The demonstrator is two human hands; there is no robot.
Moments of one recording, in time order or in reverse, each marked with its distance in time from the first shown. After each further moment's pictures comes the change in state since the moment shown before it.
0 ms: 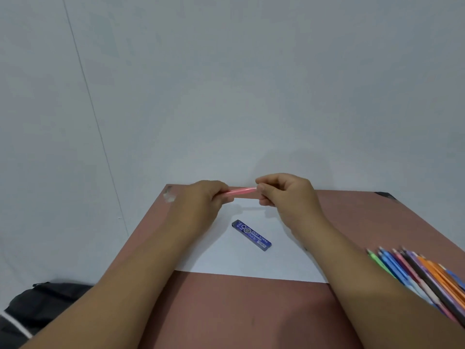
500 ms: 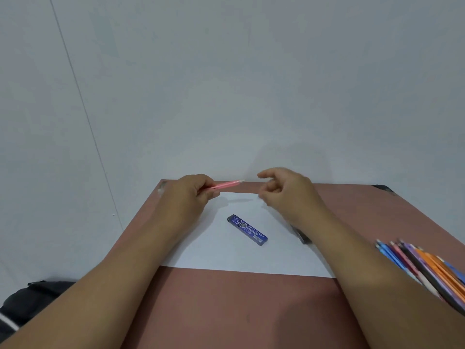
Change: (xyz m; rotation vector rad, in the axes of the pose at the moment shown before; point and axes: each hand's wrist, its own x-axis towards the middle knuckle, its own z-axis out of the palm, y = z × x) left_hand 0.002 -0.024 0.006 -0.123 -0.002 -0.079; right_hand 0.002 0.010 -0.016 -0.400 -0.067 -0.088
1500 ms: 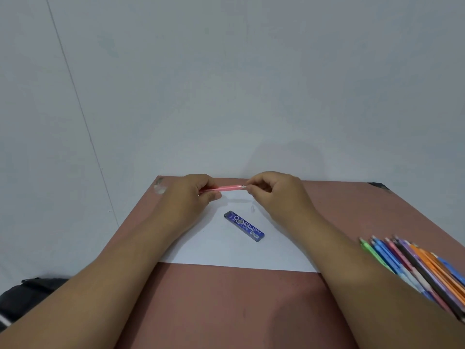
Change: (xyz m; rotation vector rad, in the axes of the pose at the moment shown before) left_hand 0.002 -0.006 0.010 -0.045 -0.066 0.050; right_hand -0.003 -0.002 0.015 0.004 0.026 -0.102
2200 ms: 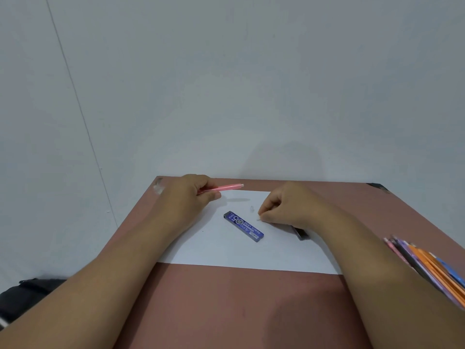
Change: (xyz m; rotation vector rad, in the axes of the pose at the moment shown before) left_hand -0.002 0.000 -0.002 0.013 0.010 -0.010; right_hand 0.003 0.004 -0.035 -0.391 -0.409 0.209
